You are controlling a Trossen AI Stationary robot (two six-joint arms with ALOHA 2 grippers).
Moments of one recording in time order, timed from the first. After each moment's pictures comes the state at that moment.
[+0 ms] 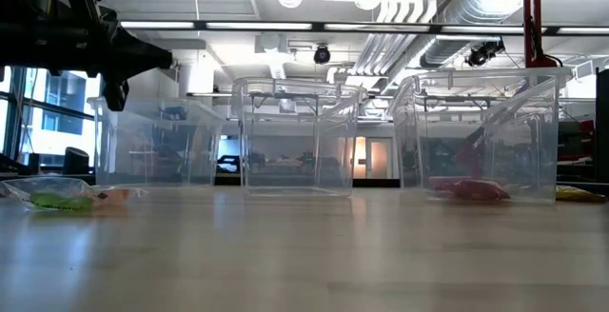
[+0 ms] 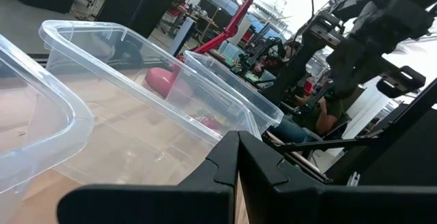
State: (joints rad) left arm 0.16 0.21 0.01 0.23 -0.12 -0.57; right arm 0.14 1.58 1.61 -0.91 0.06 0.11
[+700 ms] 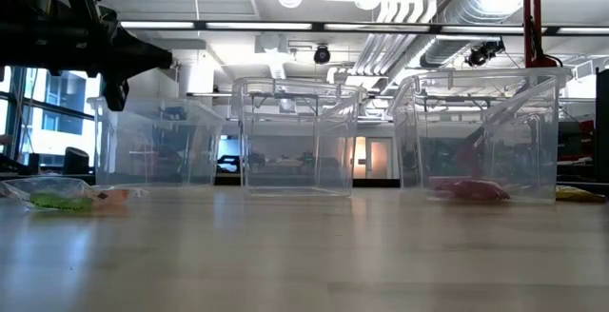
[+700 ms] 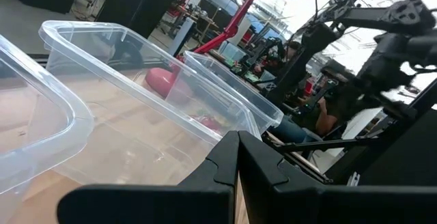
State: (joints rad) left arm 0.16 0.21 0.01 0.23 -0.12 -0.57; right arm 0.46 1.50 1.56 -1.38 0.11 0.61
